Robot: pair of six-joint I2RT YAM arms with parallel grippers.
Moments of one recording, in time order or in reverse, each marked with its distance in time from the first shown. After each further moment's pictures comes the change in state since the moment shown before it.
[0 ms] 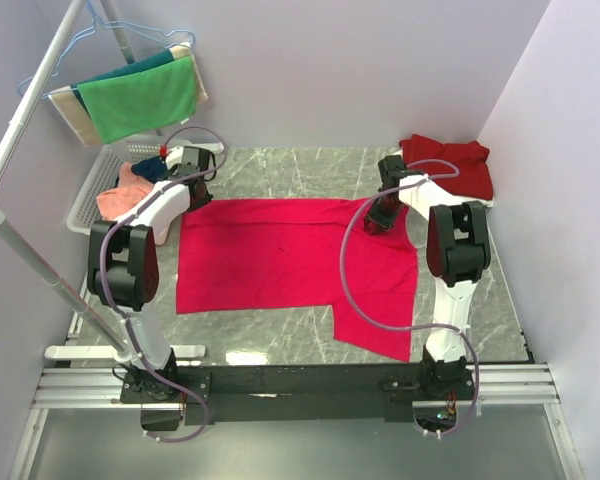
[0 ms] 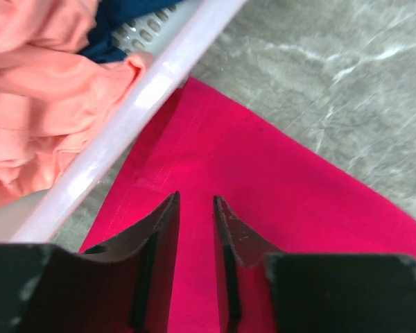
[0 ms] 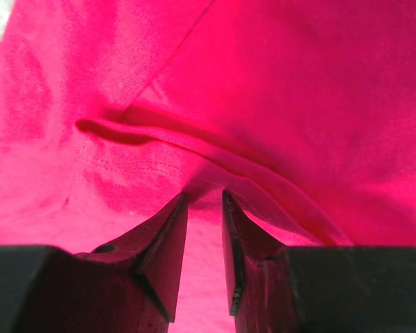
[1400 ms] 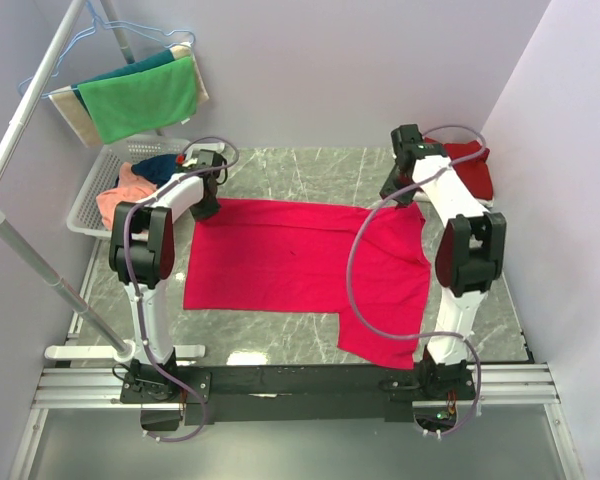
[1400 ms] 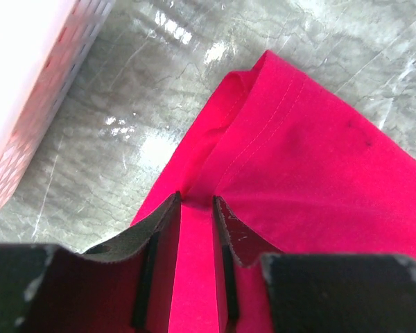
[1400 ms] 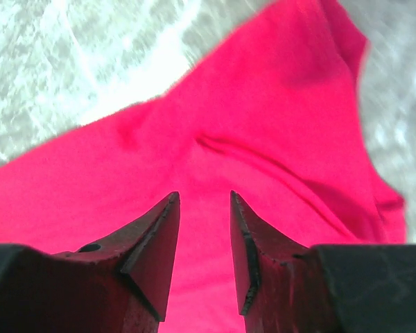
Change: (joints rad) left arm -0.016 0.238 0.175 -0.183 0.026 0.018; right arm -0.015 -0.123 0.210 -0.228 0.226 -0.062
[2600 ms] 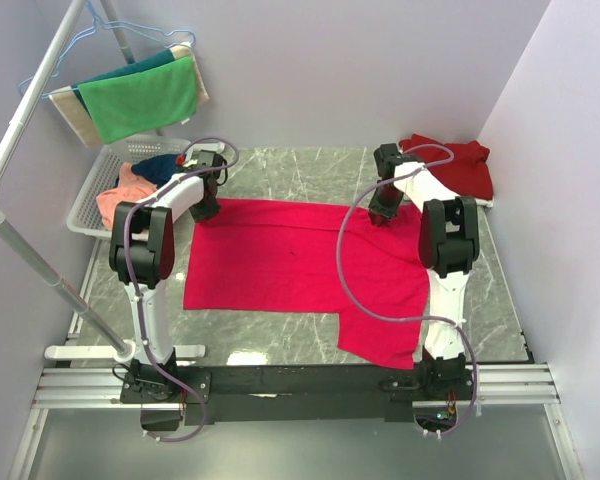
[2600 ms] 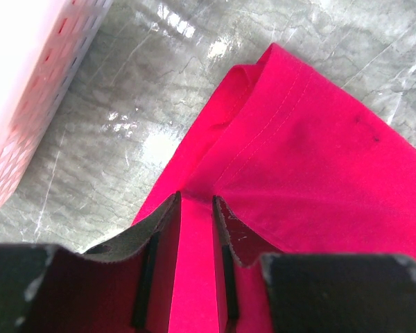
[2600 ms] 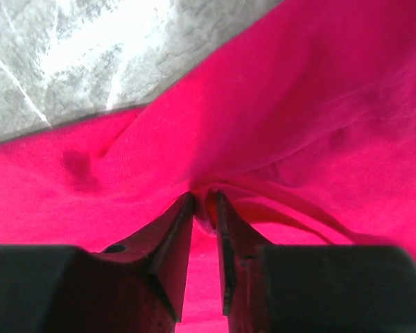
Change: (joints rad) left arm -0.001 -0.001 0.000 -0.014 0.000 0.001; right arm 0.027 0.252 0.050 0.017 -0.089 -0.045
